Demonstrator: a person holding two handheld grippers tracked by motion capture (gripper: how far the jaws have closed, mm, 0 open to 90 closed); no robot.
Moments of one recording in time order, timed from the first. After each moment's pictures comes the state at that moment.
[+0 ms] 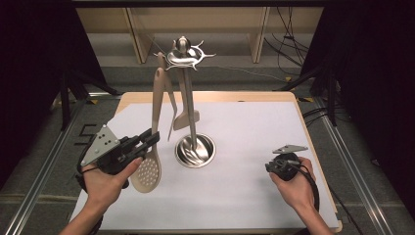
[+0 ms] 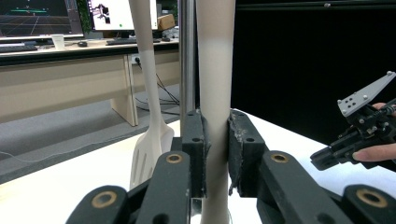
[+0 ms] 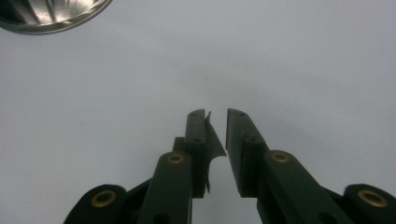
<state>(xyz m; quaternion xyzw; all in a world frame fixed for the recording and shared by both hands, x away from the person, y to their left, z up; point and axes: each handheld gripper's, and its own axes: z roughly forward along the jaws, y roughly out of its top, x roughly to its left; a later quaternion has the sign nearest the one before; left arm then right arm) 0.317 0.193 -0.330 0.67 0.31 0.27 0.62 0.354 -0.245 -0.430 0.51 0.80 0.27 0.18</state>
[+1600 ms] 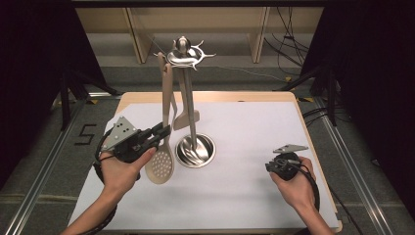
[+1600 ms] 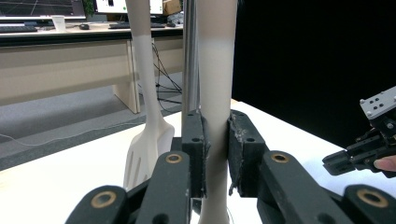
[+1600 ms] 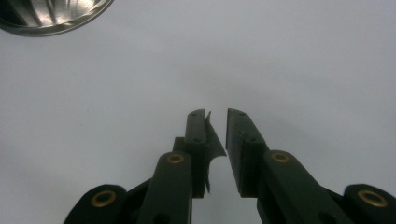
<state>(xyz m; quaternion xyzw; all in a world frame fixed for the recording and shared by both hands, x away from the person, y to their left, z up) 0.344 0.169 -0.334 0.68 0.33 0.26 0.60 0.355 -0.245 -0.429 0.51 0.80 0.27 0.18</state>
